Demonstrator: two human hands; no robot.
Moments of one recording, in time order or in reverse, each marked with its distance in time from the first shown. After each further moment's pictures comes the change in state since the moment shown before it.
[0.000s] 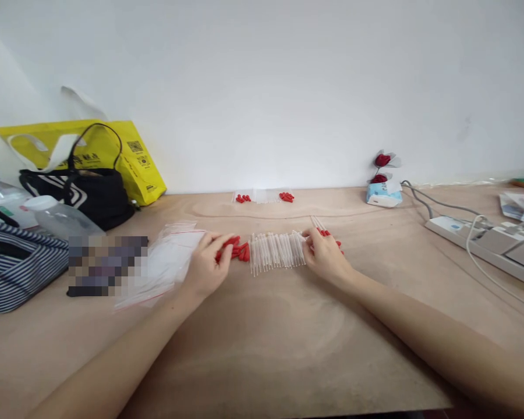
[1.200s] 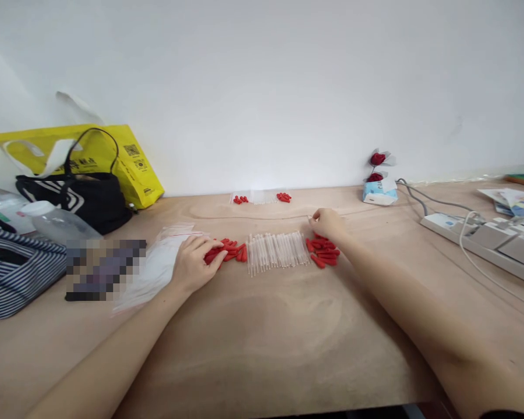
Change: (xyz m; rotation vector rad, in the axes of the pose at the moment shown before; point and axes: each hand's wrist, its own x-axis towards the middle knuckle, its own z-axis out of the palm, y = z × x) left_hand -0.001 -0.037 -0.004 0.232 -0.100 0.108; right_hand 0.061 0.045 -0.006 -0.033 -0.241 0.626
